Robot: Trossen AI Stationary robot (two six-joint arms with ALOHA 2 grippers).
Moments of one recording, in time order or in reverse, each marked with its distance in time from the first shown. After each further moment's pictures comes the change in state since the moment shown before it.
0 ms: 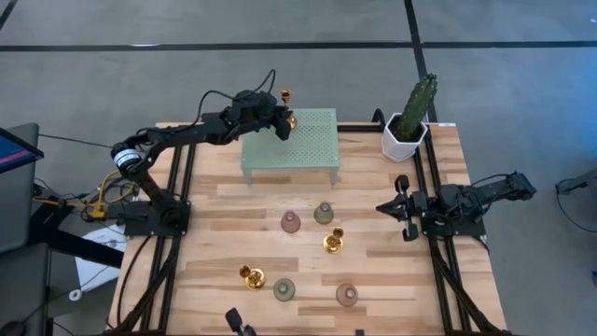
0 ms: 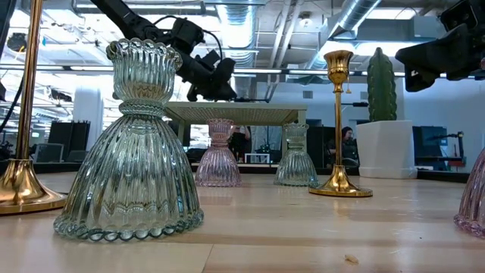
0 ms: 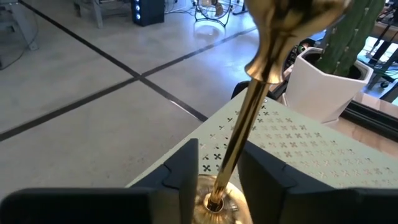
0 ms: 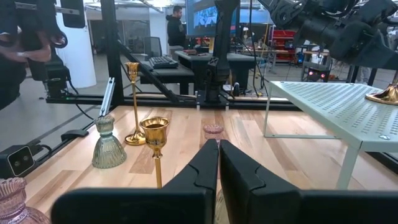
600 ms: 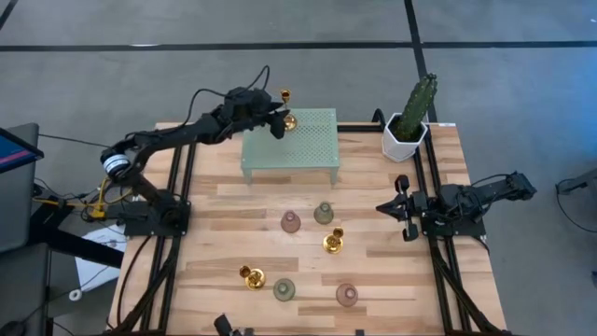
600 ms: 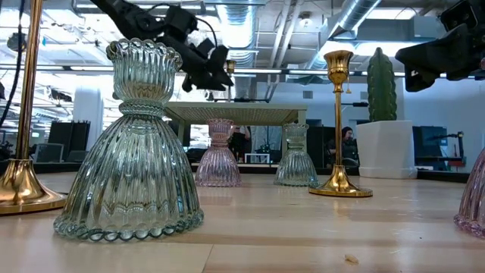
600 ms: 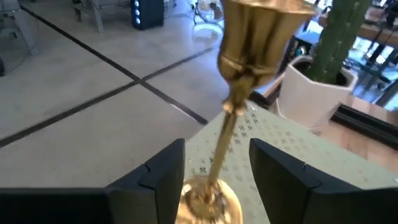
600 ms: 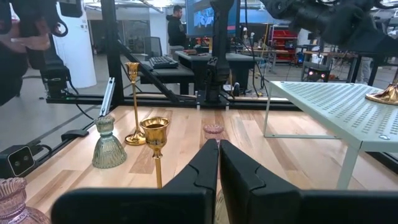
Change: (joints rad) left arm -0.001 -0.110 -0.002 -0.111 0.006 0.008; right arm 0.000 0.000 0.000 0.000 0.000 0.000
